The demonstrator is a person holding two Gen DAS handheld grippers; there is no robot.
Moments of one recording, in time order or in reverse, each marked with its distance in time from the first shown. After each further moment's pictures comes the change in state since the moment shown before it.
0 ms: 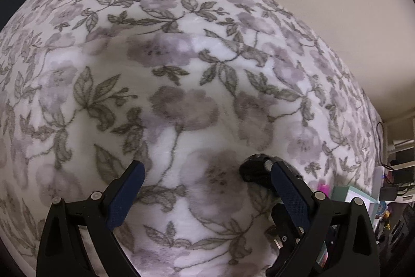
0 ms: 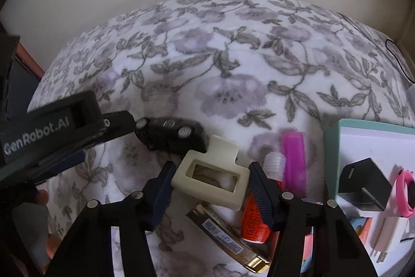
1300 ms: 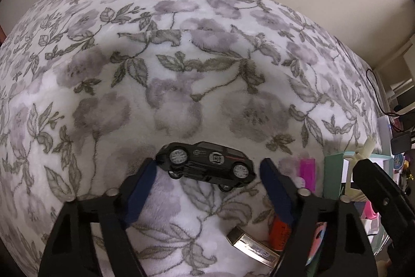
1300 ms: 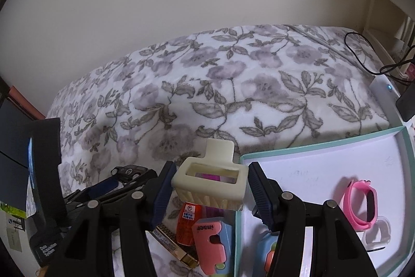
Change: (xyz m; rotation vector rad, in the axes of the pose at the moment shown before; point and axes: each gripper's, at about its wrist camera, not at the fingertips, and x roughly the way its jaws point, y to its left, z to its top) left arm 0.028 -0.077 -0.021 0.289 0.001 0.003; right arm -0.059 -0.079 0.022 0.155 -0.113 0.001
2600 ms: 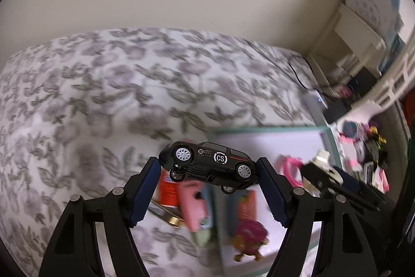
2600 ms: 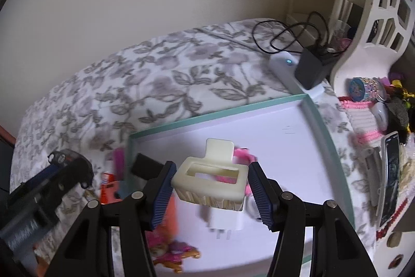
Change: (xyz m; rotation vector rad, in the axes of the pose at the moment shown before) left arm -0.099 -0.120 -0.049 0.213 -0.129 -0.144; right arm -0.079 -0.111 -0.034 0.133 -0.009 -0.220
